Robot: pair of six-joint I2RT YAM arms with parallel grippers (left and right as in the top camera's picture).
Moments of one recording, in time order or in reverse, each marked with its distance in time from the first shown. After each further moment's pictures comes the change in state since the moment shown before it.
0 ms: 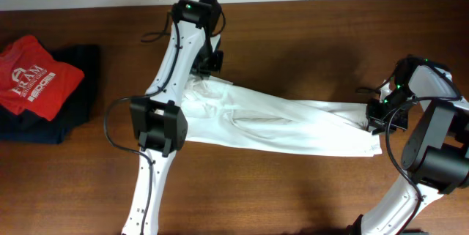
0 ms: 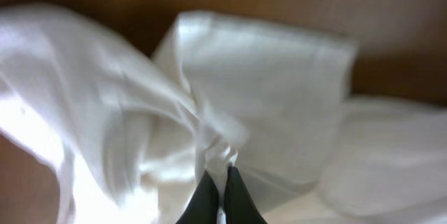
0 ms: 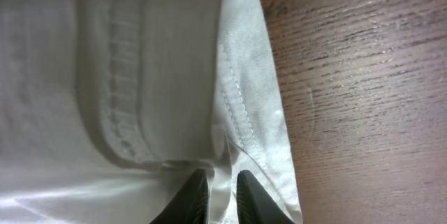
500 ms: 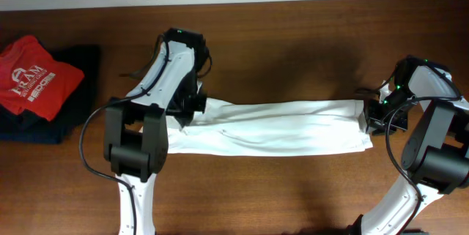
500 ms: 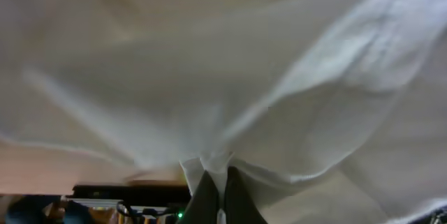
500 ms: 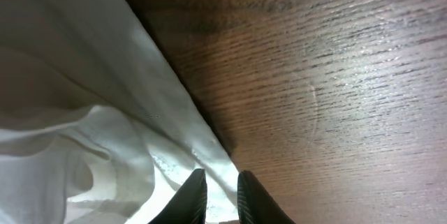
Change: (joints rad) left arm 0.019 -0.380 -0.767 0.016 0.002 -0.083; right arm 0.000 0.000 -0.005 0.000 0.000 -0.012
